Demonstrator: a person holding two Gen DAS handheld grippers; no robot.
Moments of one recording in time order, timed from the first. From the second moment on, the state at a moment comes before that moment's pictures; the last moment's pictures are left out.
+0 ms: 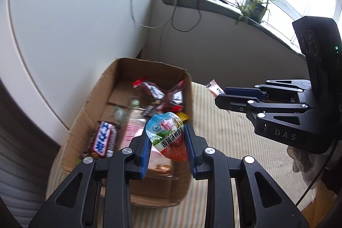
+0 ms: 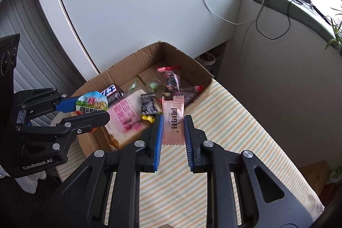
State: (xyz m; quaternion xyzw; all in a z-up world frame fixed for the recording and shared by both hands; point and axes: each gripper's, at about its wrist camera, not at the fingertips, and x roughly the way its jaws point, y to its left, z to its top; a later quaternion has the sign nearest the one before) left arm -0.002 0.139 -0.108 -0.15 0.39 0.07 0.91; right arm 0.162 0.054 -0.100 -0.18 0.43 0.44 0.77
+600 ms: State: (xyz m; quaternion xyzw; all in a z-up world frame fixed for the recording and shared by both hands) left arm -0.009 0.184 -0.106 -0.16 0.38 0.10 0.90; right arm 0.168 0.124 -0.102 -0.19 0.44 0.44 0.76
